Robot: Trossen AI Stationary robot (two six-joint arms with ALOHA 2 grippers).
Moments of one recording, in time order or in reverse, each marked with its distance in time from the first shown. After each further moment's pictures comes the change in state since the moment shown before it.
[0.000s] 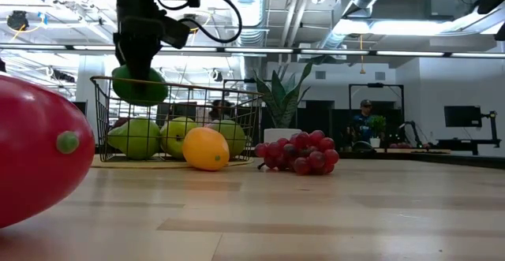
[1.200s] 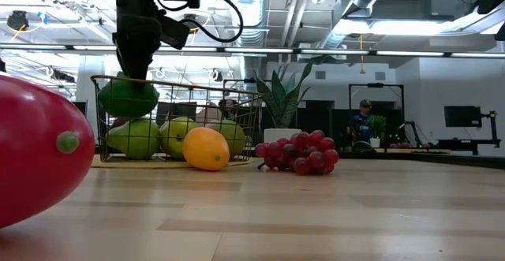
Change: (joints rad) left arm 0.000 0.000 -0.001 -0.002 0.029 0.045; right arm 0.000 0.000 0.000 0.000 0.000 0.000
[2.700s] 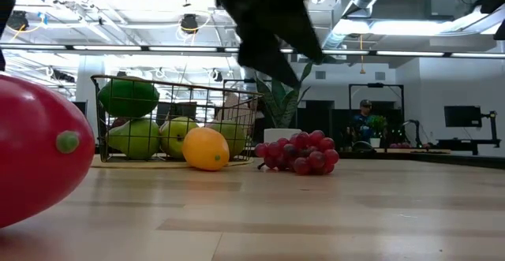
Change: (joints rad) left arm -0.288 0.453 0.327 0.737 0.009 0.055; right arm 0.001 0.000 0.000 0.003 -0.003 -0.084
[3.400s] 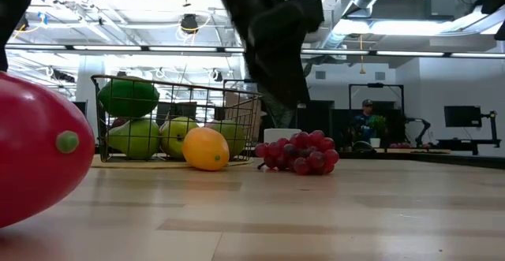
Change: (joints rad) left arm 0.070 0.125 0.148 -0.208 -0.004 0.218; right arm 0.000 0.000 0.000 0.001 -0.003 0.000
